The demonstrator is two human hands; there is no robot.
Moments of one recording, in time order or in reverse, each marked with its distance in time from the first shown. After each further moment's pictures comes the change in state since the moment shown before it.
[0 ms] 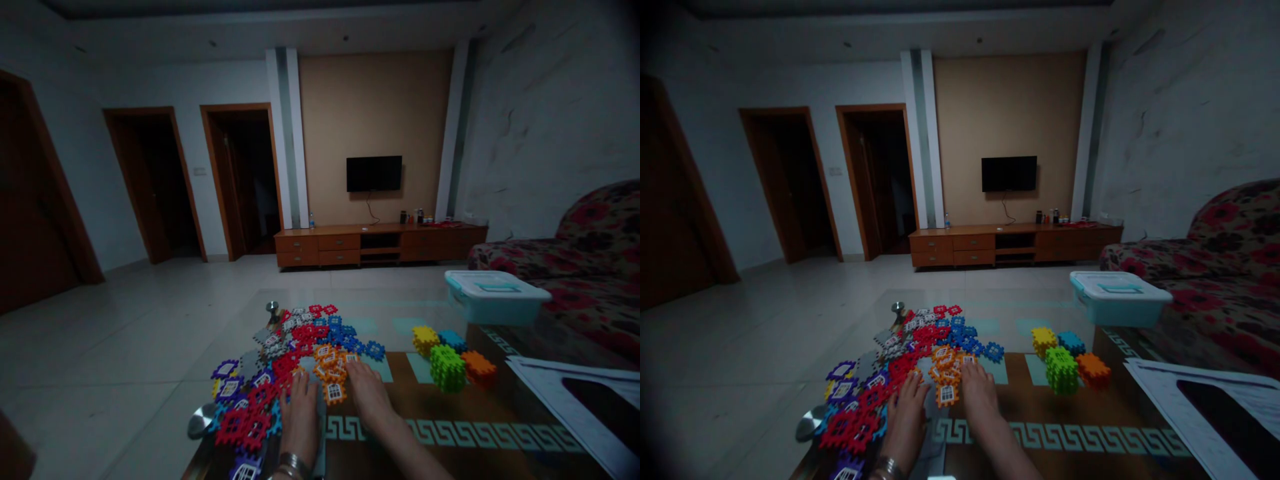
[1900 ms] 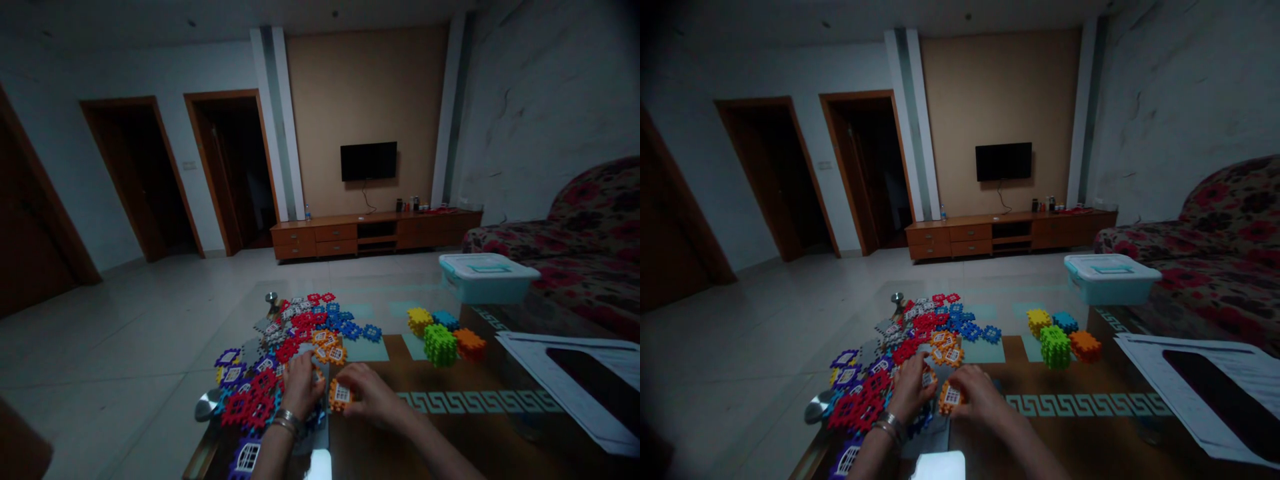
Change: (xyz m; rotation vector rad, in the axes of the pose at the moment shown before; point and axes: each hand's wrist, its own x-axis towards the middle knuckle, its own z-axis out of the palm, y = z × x) left_hand 0.014 -0.006 -0.014 -0.123 -0.012 0.071; right_hand -0.037 0.018 -0.003 0.489 -0.049 -0.336
